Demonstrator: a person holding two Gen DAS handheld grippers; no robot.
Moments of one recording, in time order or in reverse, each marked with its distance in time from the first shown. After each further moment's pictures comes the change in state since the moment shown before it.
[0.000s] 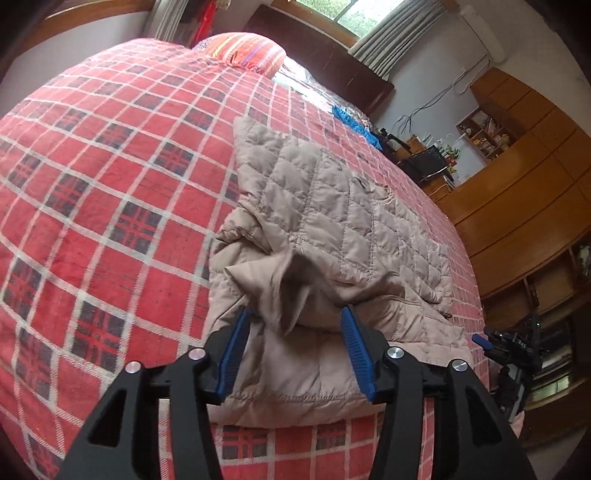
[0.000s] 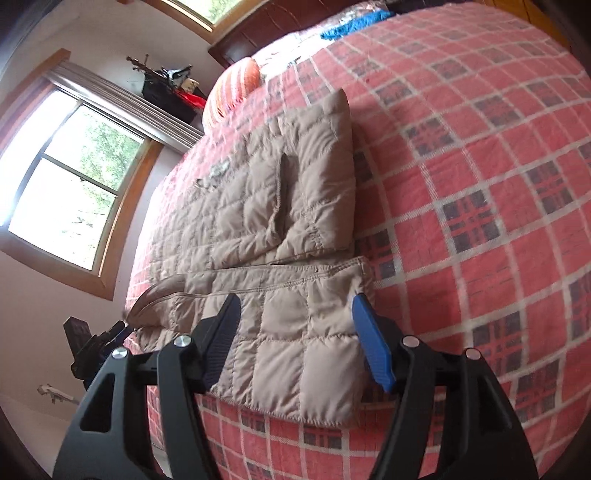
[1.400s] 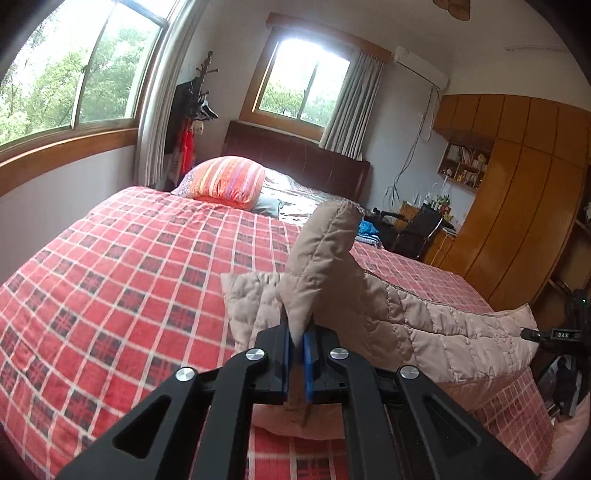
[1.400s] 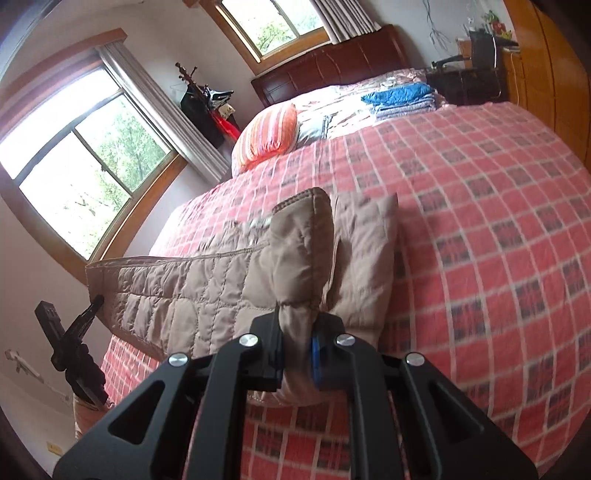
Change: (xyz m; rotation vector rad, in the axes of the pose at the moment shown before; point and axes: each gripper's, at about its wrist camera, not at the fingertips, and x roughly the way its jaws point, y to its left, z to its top) left arm -0.053 -0.071 0.039 0.253 -0.442 0.111; right arm -0.041 0.079 0.049 -0.220 -0.193 -0.061
